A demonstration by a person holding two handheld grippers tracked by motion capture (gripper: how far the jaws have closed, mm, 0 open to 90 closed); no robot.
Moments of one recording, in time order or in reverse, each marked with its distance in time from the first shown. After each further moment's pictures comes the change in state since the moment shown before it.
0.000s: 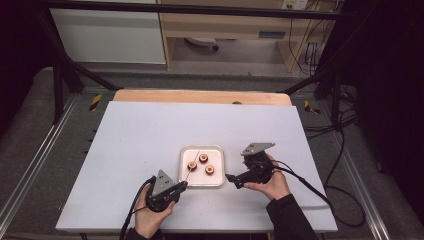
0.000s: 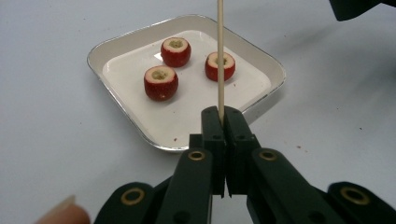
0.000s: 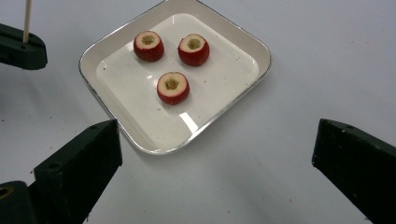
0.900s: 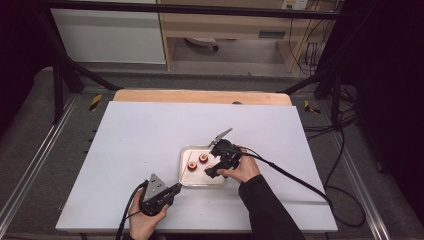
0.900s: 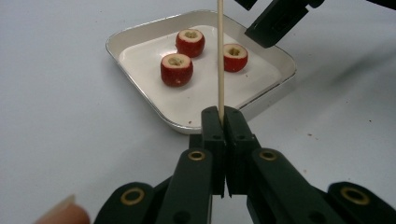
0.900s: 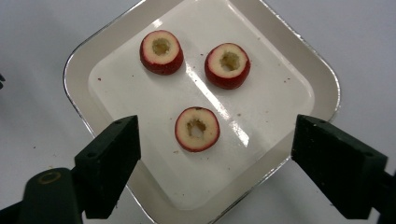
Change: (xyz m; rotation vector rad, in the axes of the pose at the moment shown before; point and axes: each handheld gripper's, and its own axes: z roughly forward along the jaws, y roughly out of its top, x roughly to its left) left arm 0.007 -0.015 -0.008 -0.027 0.017 -0.027; right arm 0.022 0.059 0.067 0.277 0.027 -0.065
